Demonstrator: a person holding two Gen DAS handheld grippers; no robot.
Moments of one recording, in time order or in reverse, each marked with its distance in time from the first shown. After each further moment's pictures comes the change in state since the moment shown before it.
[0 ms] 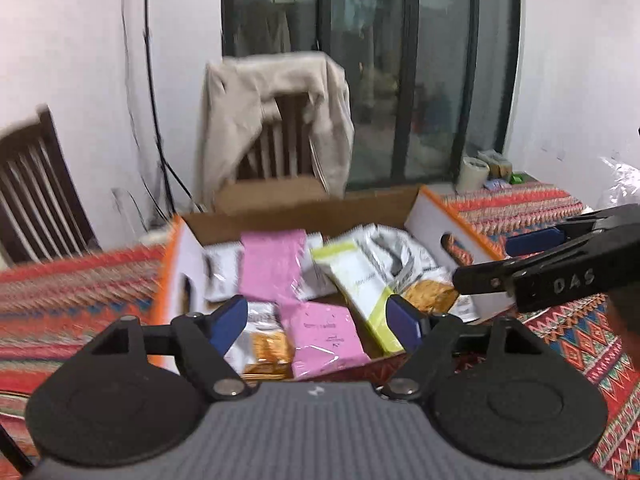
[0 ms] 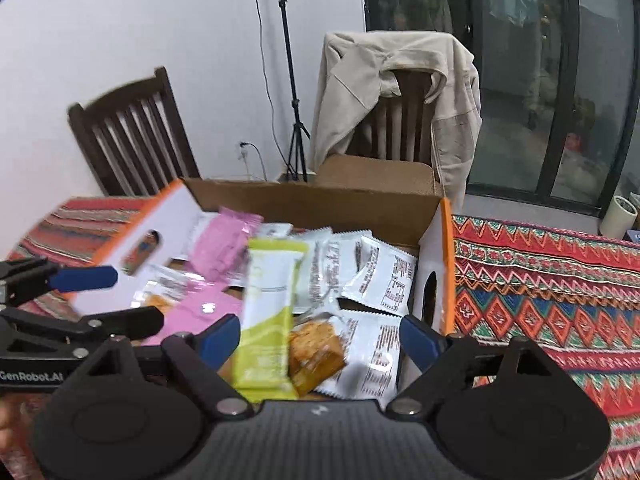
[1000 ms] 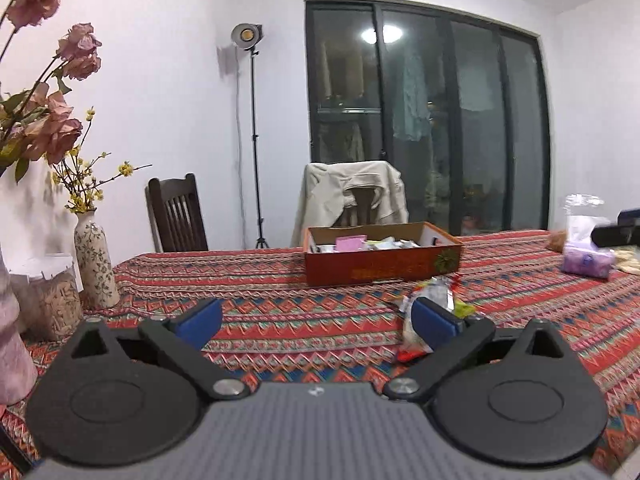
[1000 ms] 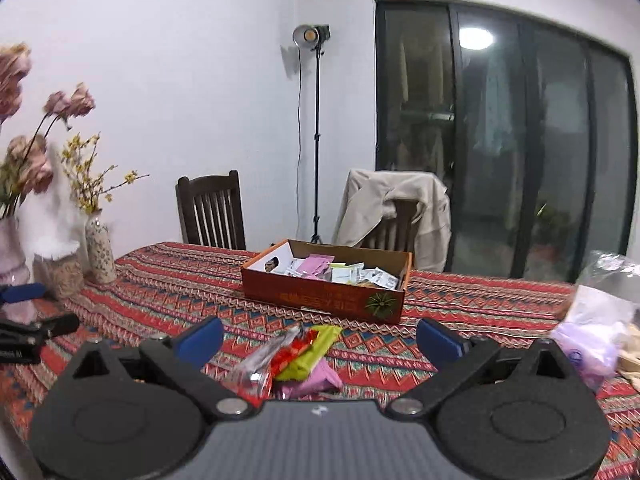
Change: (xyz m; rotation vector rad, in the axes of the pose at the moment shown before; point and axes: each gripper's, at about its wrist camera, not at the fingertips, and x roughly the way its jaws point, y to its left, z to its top) left arm -0.360 -0.052 -0.245 -0.064 -0.331 0.228; right arm -0.351 0.110 -0.274 -0.140 -0.421 -0.062
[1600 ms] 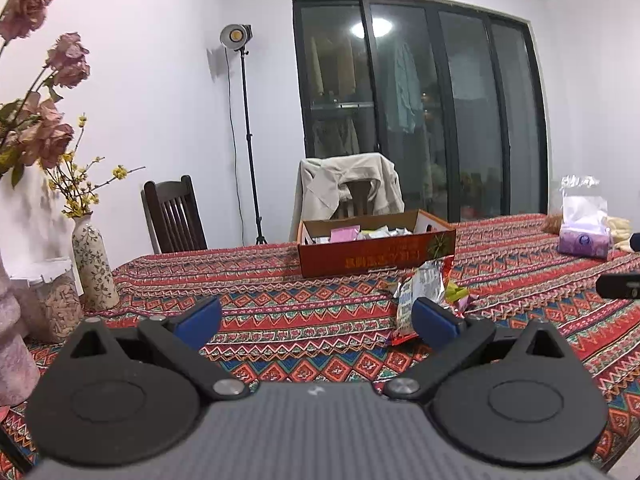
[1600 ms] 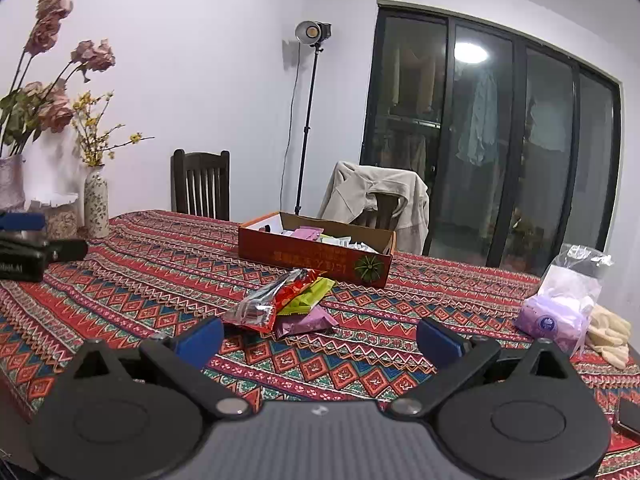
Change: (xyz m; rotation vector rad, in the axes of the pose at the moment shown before) left arm 0.002 -0.018 -0.011 0.045 0.021 0.010; right arm -0.028 0.031 -0.059 -0.052 0.022 -0.074
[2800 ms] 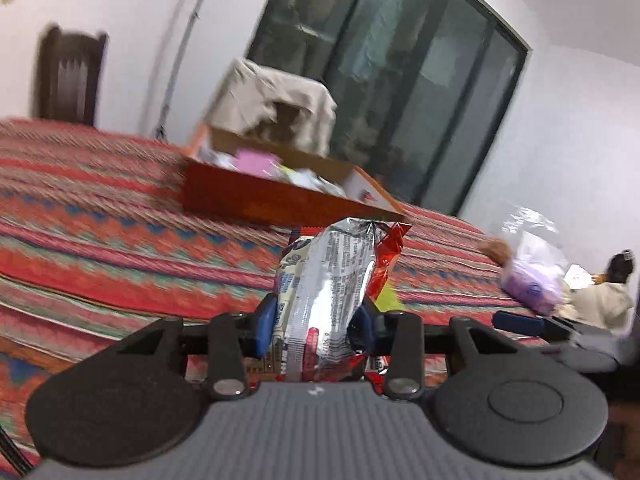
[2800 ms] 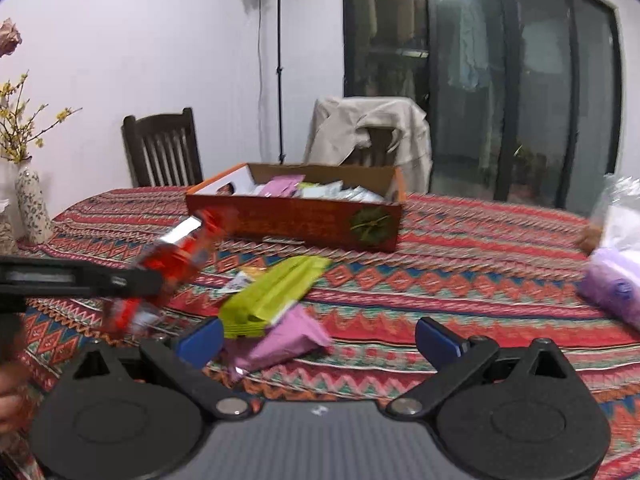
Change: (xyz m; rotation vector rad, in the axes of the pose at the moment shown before) left arm 0.193 0.013 0.004 -0.326 0.225 -0.340; right arm 0.209 -0.020 0.013 0.142 0.192 0.027
